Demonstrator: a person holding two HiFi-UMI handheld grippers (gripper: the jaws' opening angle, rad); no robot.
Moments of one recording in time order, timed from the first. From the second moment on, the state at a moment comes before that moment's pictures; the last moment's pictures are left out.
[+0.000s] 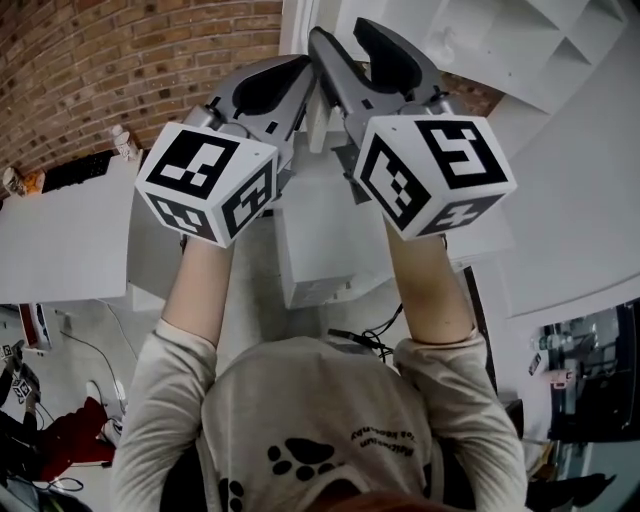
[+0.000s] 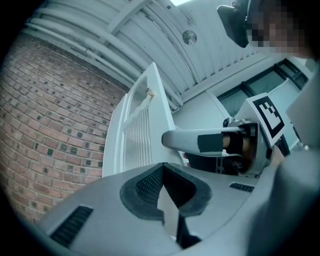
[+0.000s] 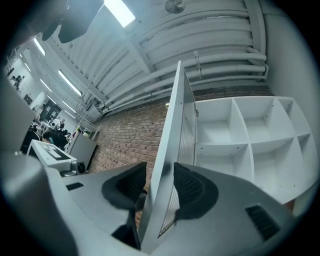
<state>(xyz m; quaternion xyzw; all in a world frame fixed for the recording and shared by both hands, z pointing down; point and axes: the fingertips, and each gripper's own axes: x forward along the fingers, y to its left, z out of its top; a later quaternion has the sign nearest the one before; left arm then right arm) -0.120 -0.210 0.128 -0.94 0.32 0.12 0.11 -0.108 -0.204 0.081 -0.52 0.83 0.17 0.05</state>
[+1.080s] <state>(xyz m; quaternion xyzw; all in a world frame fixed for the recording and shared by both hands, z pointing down) -0.065 -0.210 0.132 -0.95 0.27 0.12 0.11 -0.060 -0.220 0.084 -0.54 0.83 0.14 0.05</state>
